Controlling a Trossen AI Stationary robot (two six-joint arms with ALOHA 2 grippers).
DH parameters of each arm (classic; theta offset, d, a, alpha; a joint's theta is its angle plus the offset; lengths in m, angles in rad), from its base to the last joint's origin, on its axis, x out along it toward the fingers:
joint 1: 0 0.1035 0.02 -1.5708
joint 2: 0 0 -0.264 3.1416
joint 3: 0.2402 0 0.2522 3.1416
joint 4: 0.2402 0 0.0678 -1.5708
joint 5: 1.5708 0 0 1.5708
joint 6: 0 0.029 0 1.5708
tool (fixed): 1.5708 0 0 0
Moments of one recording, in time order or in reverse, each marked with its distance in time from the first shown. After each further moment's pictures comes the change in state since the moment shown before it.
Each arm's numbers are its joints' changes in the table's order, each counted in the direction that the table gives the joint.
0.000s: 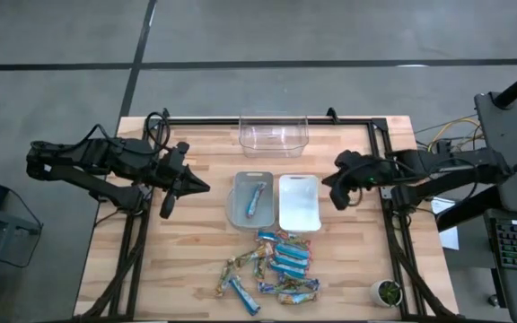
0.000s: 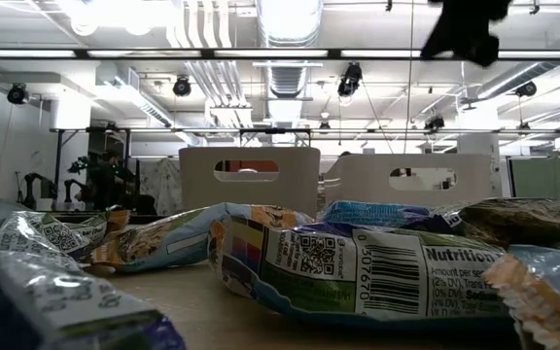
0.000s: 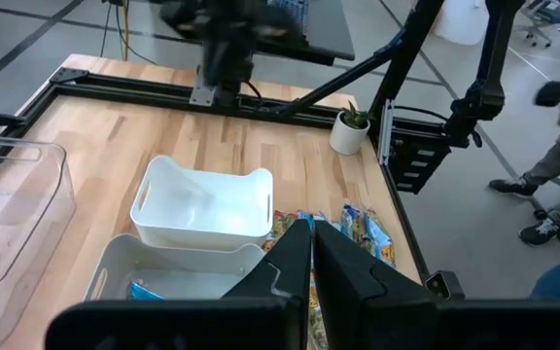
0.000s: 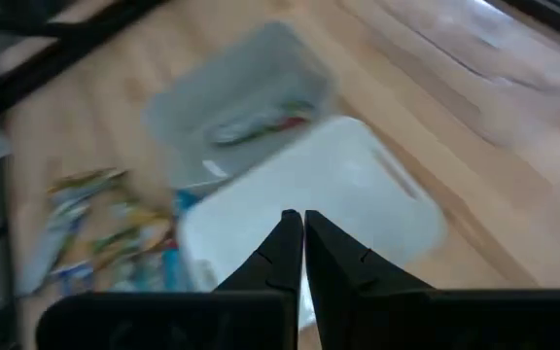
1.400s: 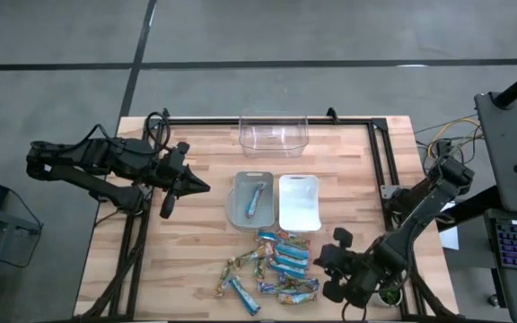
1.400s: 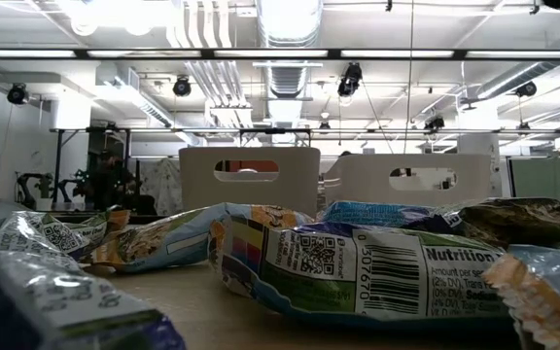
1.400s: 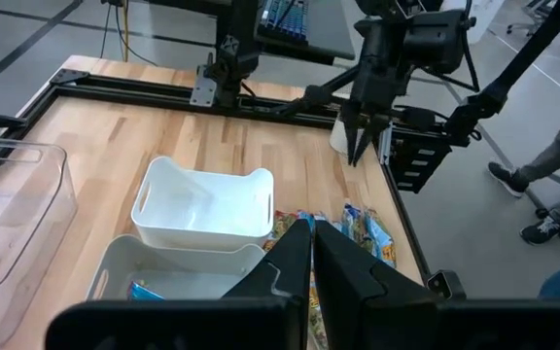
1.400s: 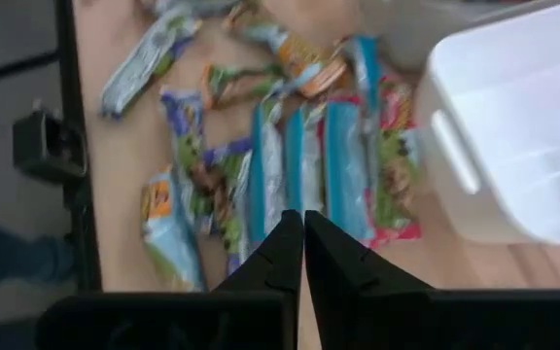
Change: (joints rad) left arm 0.000 0.001 0.000 -0.001 0.000 0.006; right arm 0.702 0.615 0.231 -0.002 0.309 0.386
